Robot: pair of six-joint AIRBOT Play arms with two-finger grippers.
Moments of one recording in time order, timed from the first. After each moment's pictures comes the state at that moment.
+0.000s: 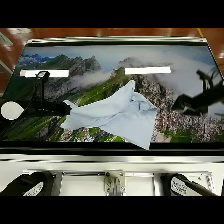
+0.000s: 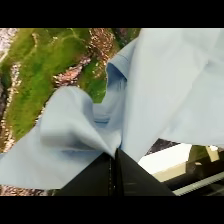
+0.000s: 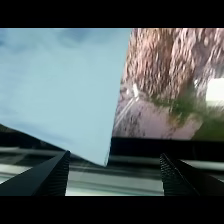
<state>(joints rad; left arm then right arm) -0.27 -0.93 0.94 1.25 -0.98 -1.53 -0.29 -1.26 1.22 -1.21 1.55 1.42</state>
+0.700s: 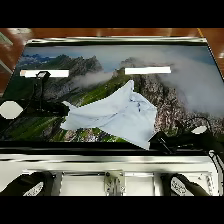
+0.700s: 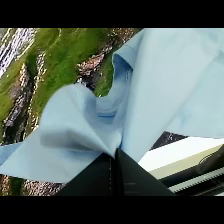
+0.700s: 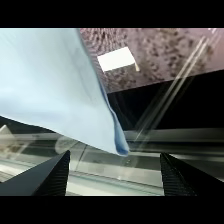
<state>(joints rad) -0.27 -0.93 0.96 1.29 -1.03 -1.53 -0.33 -1.15 0.42 -0.91 1.18 1.38</state>
